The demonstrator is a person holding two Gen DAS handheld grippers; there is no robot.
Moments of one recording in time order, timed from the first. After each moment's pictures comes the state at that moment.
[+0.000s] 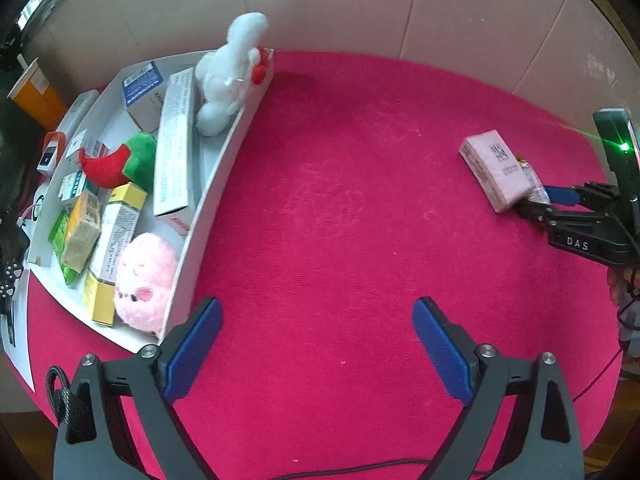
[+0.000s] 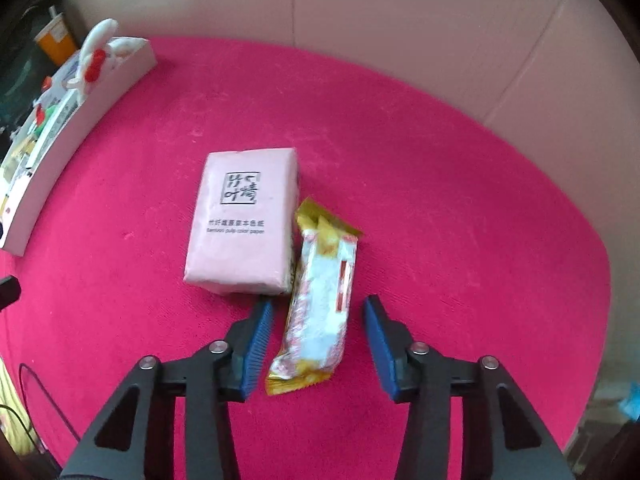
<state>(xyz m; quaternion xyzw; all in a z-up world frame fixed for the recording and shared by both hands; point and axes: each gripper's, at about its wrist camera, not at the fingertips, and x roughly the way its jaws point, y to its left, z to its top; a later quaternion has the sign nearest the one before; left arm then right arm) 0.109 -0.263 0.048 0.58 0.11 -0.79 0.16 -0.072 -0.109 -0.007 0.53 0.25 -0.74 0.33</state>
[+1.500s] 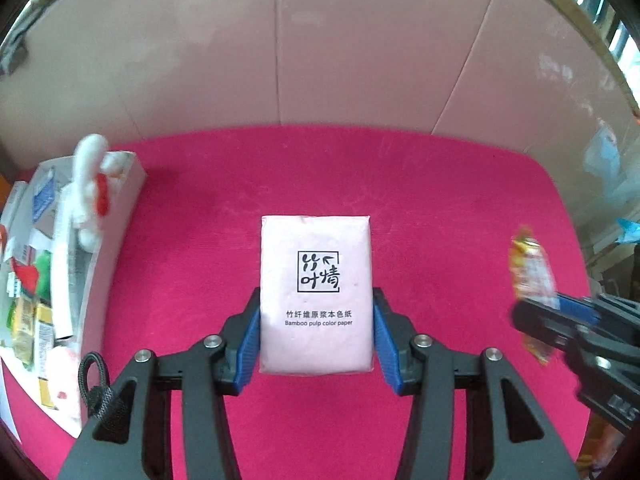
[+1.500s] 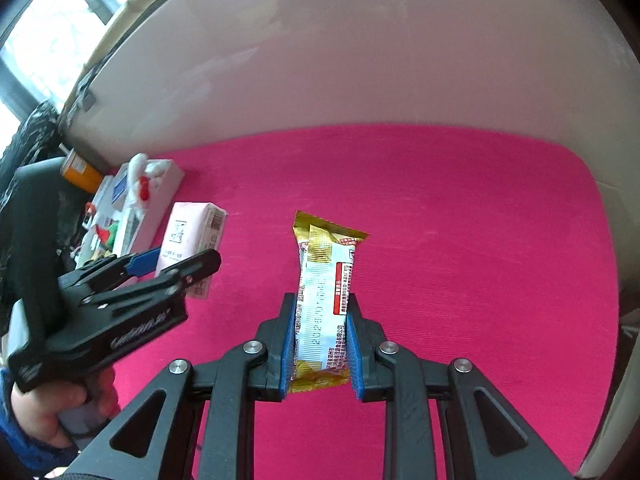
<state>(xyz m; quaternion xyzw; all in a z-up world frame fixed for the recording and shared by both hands) 0.044 -0.204 0.074 0.52 0.10 -0.84 0.09 -0.040 -0.011 0.087 0.54 0.03 -0.78 0.32</state>
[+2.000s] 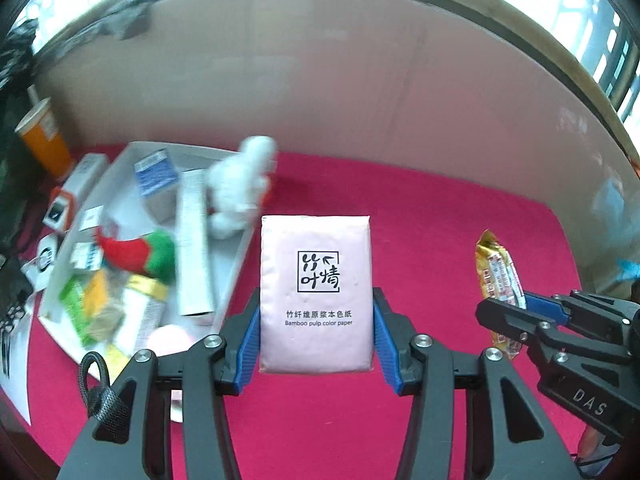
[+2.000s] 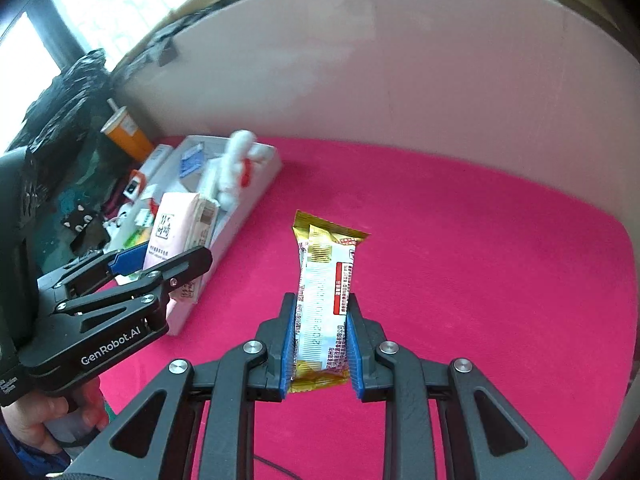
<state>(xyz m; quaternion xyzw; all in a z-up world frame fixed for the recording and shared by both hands) 0.113 -0.297 0.122 0.47 0.14 -0.86 0.15 0.027 -0.149 0.114 0.50 0.08 -0.77 0.38</state>
